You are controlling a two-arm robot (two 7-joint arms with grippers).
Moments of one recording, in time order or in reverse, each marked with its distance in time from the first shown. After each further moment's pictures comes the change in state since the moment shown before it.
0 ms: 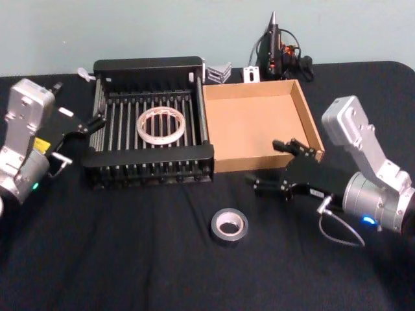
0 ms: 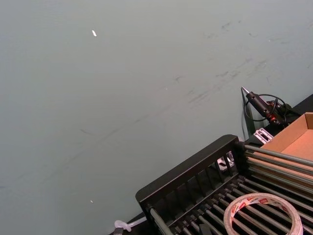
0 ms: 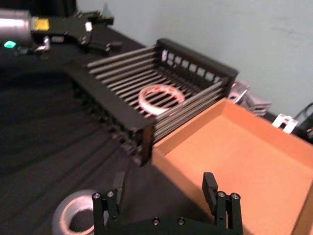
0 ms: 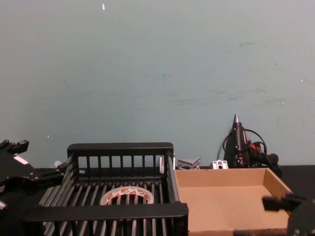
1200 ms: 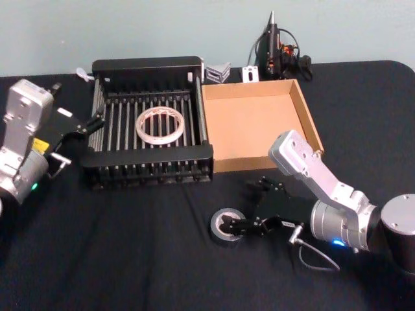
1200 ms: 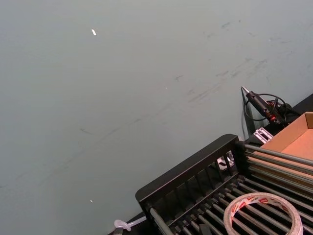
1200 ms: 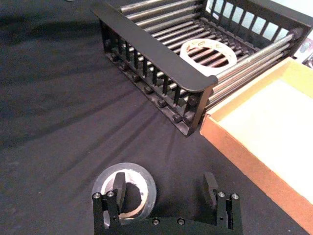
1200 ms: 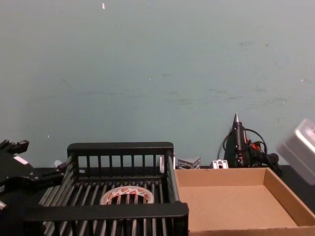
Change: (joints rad) left arm 0.000 0.000 0.000 0.000 0.000 0.000 0.000; right arm 0.052 0.002 -0.161 0.013 -0.057 0.148 -0.013
